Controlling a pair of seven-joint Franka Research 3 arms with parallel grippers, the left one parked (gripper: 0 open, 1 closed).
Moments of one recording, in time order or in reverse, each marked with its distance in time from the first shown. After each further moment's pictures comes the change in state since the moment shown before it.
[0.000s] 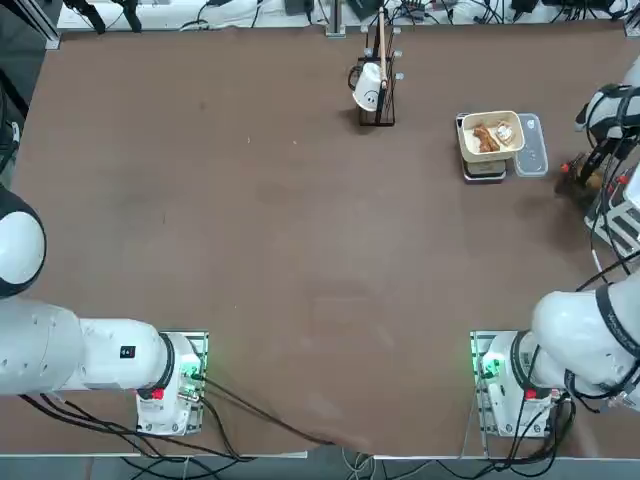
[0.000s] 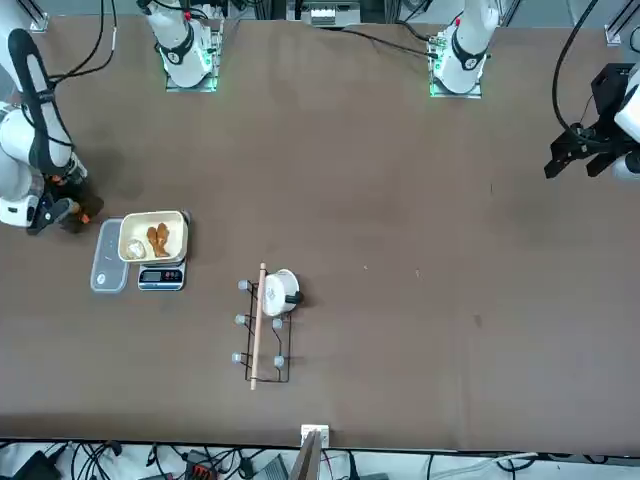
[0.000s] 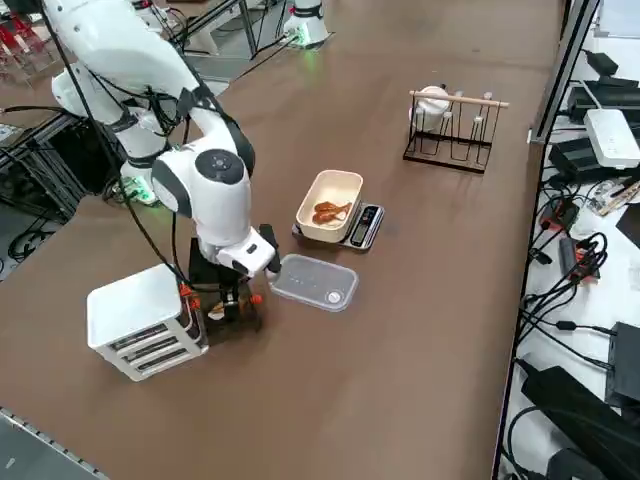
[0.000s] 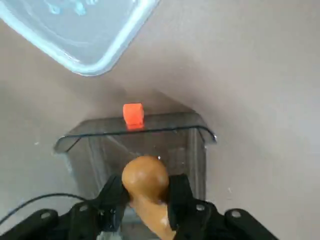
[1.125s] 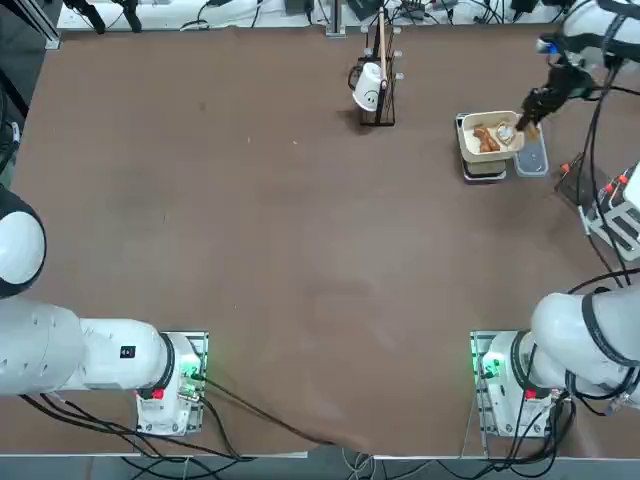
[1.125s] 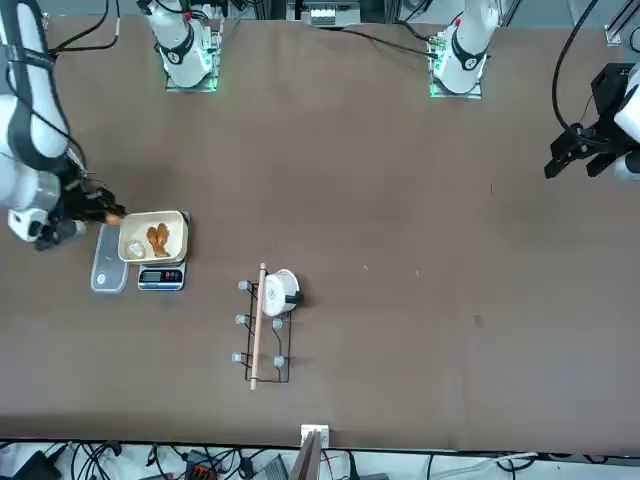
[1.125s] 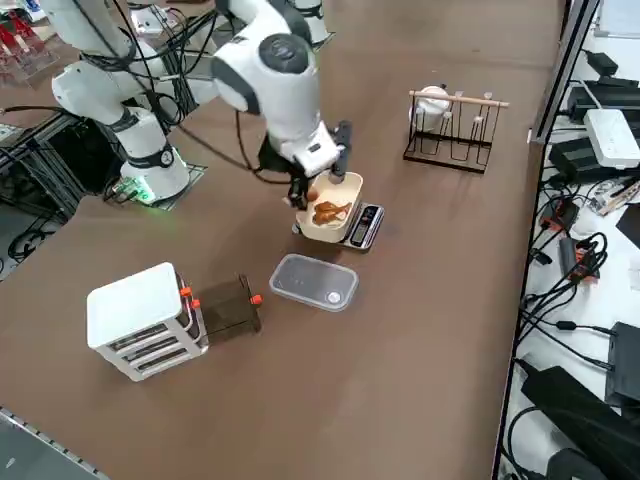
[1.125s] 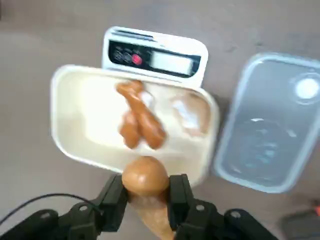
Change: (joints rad) arm 0.048 -0.125 0.329 0.088 0.451 -0.304 0.555
